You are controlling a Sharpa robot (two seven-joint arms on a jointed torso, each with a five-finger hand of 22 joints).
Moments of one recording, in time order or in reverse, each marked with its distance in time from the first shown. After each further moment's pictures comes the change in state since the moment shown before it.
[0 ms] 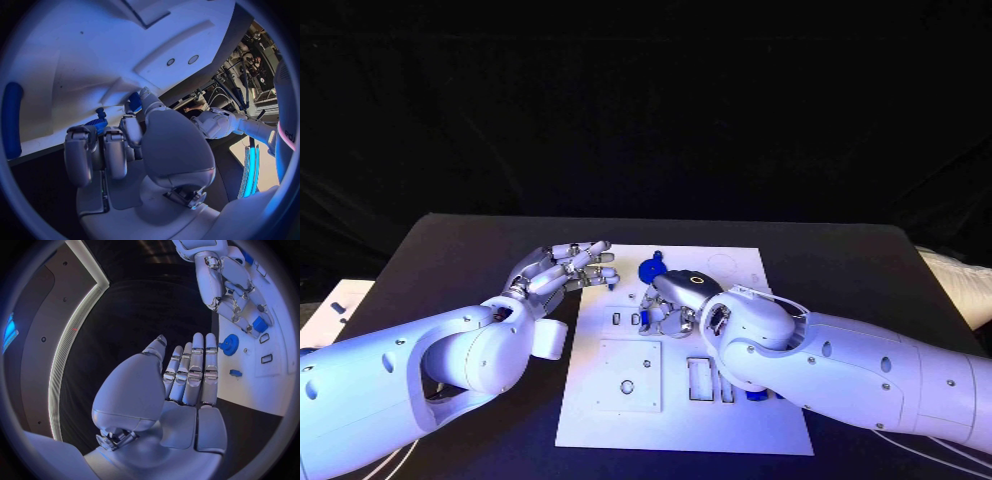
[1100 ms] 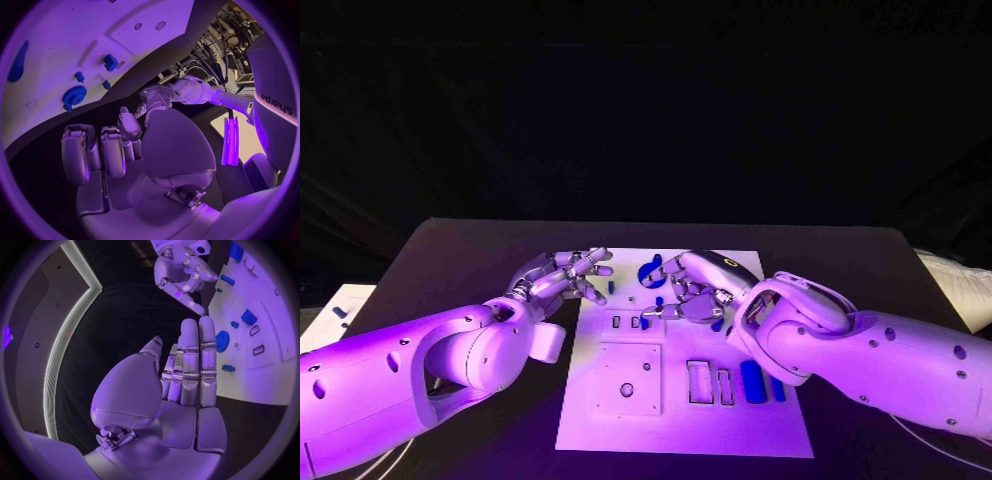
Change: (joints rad) left arm 0.000 0.009 0.000 -0.044 -0.067 0.019 -0.100; left_hand -0.054 -0.015 -0.013 0.028 -0.009 0.050 -0.050 -0.014 0.000 0.214 -0.078 0.059 0.041 0.307 -0.103 0.386 0.338 0.000 0.325 -0.106 0.319 0.193; right arm 0.038 -0.168 0.023 0.126 0.236 -0.158 0.305; right_hand -0.009 -0.047 -0.117 0.153 0.081 -0.129 0.033 -0.001 -0.023 -0.053 0.029 -0.053 -0.045 0.002 0.027 -0.023 0.000 0.000 -0.002 0.030 -0.035 0.001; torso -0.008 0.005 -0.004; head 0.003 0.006
